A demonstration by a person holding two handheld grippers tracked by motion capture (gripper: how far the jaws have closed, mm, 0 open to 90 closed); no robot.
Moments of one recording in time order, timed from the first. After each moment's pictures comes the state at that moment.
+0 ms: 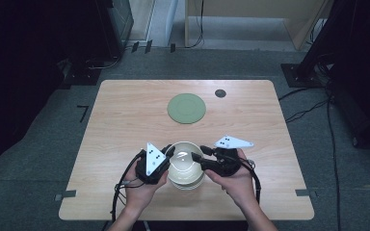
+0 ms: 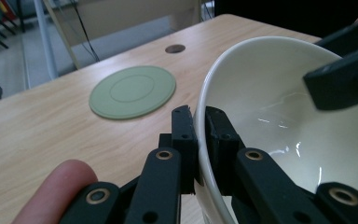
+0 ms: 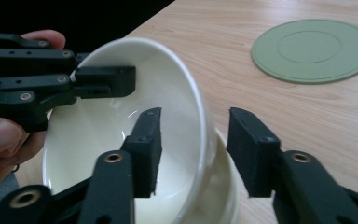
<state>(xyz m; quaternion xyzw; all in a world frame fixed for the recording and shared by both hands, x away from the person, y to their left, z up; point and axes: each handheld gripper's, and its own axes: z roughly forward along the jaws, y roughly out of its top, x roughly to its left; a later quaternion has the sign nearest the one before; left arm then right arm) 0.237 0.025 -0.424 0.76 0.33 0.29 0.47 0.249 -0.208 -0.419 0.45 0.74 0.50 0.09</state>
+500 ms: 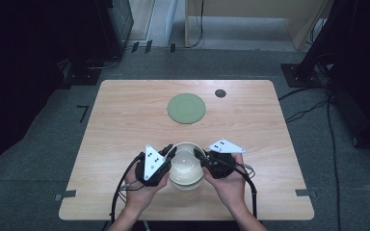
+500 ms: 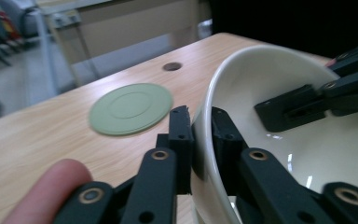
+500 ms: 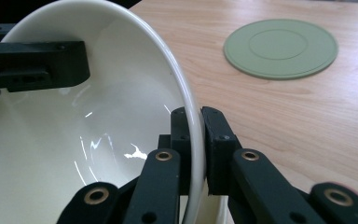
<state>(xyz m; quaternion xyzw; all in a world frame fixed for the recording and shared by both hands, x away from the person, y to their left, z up) 0.234 0.029 -0.422 0.74 0.32 0.27 0.52 0.247 -0.195 -0.434 0.47 0.73 0.47 0.16</state>
